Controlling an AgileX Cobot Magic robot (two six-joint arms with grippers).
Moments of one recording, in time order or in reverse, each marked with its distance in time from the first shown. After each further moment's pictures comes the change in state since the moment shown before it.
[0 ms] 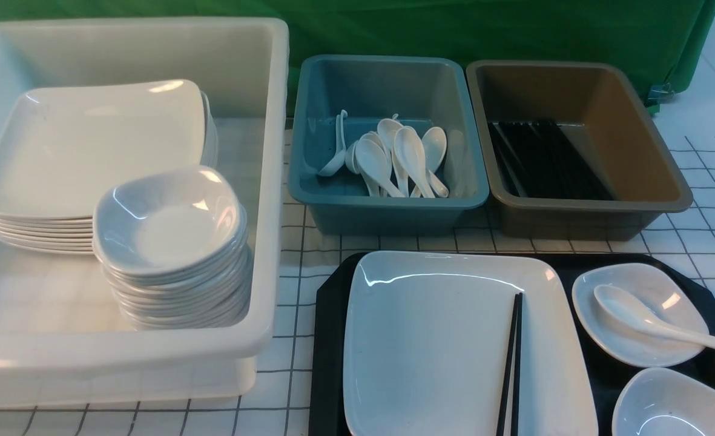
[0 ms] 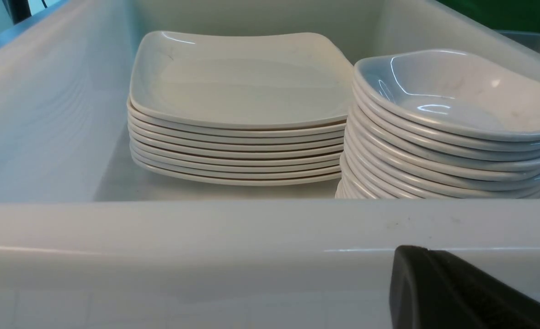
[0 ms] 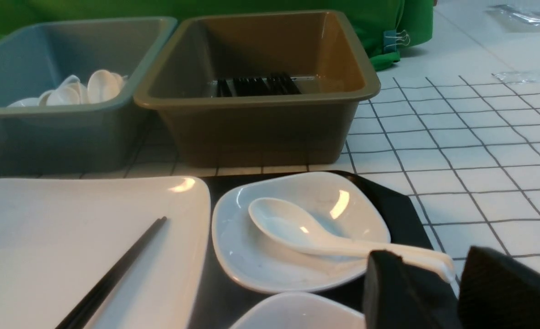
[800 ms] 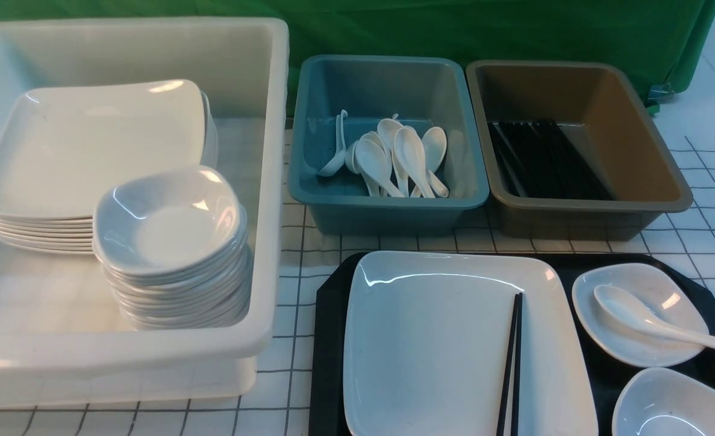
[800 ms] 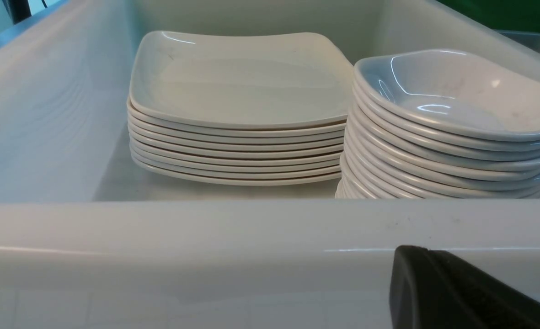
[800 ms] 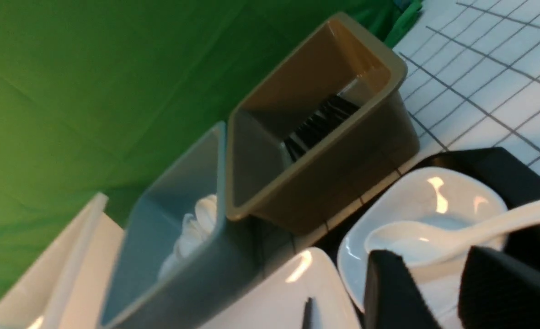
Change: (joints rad) right arm 0.000 0.000 0.001 0.173 -0.090 0.547; left arm 0.000 0.000 0.000 0.000 0.000 0.000
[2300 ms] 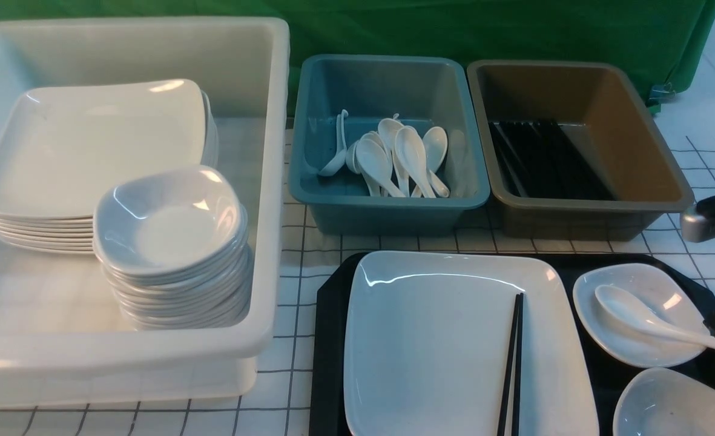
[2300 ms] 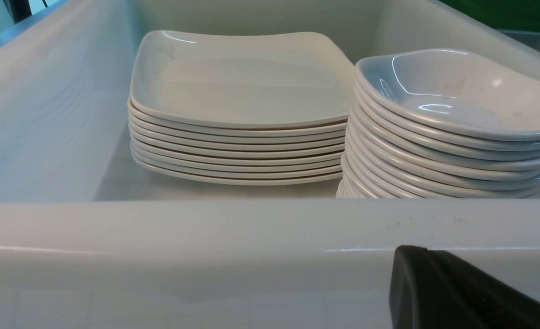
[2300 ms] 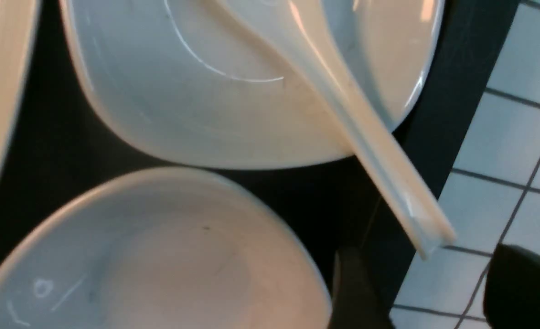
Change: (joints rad) right arm 0.008 1.543 -1.008 -0.365 0.842 -0.807; left arm 0.000 0.000 0.000 0.000 0.000 0.000
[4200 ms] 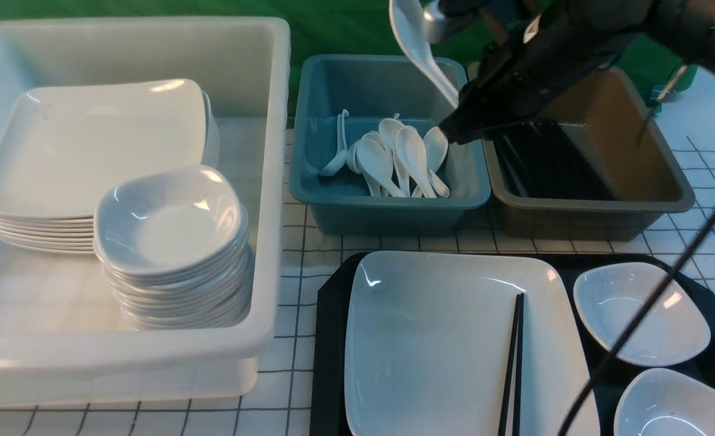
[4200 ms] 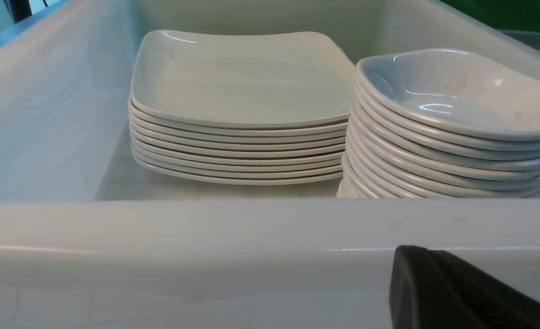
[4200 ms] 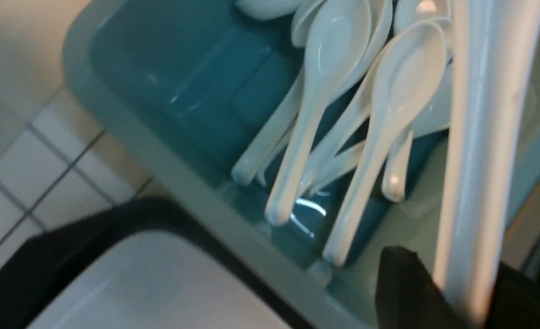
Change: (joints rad) right arm 0.399 0.486 -0.870 0.278 -0.101 -0.086; left arm 0.000 0.000 0.000 0.000 0.000 0.000
